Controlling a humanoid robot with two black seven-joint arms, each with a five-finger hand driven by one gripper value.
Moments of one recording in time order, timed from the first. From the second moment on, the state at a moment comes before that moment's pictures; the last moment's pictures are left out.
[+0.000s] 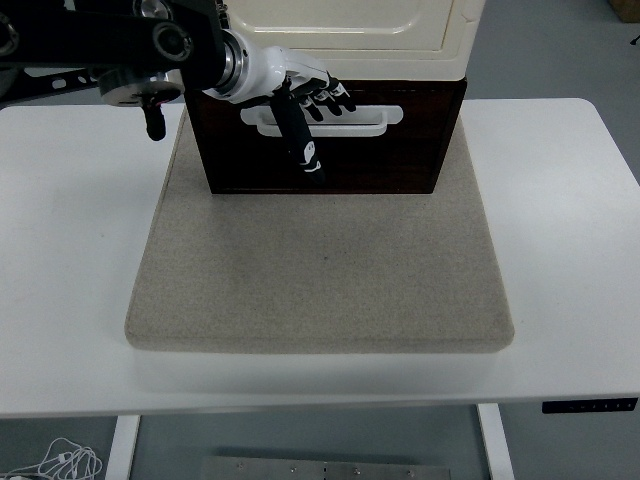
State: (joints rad) left arm -1.98 0.46 0.45 -1.46 0.16 -0.02 0.37; right arm -0.03 0.00 0.13 0.15 -0.02 0.07 -0.10
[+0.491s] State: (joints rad) left arm -1.98 0.45 0.45 -1.44 0.16 -0.01 0.37; right arm -0.03 0.00 0.13 0.15 -0.02 0.07 -0.10
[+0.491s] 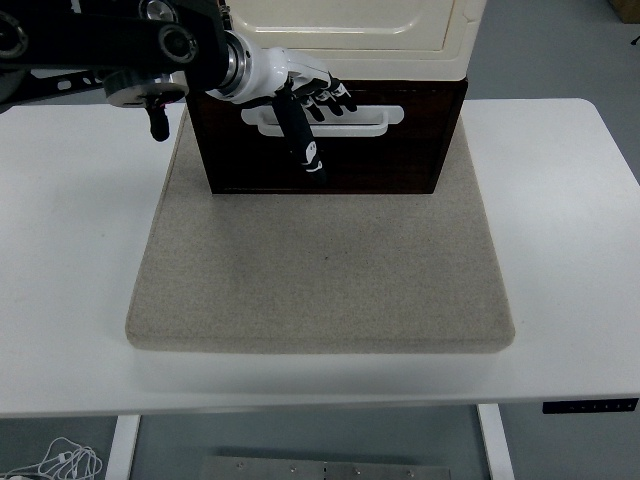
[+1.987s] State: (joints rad) left arm -1.90 0.42 0.45 -1.40 0.17 -0.01 0.37; right arm -0.03 0.00 0.13 0.15 -0.02 0.07 -0.10
